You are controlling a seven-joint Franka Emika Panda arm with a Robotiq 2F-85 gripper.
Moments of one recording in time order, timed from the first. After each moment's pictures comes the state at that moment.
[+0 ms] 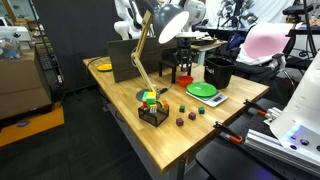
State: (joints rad) arm 0.01 0.37 -0.03 -2.00 0.26 1.96 0.31
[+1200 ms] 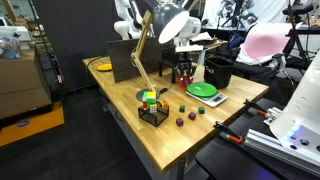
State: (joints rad) arm 0.02 0.49 -0.01 -2.00 0.26 1.97 0.30
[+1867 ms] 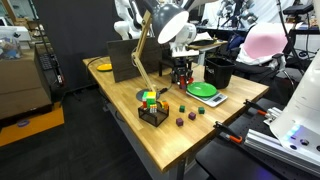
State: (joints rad) arm 0.03 0.57 0.01 -1.94 0.26 1.97 0.29
